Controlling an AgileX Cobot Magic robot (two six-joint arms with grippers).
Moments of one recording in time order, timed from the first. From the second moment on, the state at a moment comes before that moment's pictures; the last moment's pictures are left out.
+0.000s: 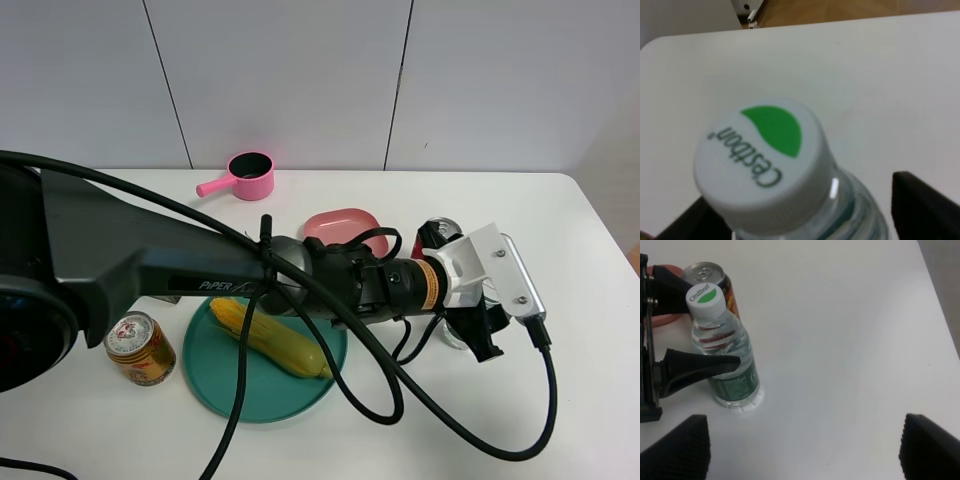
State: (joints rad) left arm -1.06 2.22 -1.38 0.47 -0.39 -0.12; right arm -0.01 0.00 -0.50 0.02 1.06 0.00
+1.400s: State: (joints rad) left arm -0.93 1.74 -1.38 0.47 0.18 -0.08; right arm -0.01 0.00 -0.50 0.02 1.06 0.00
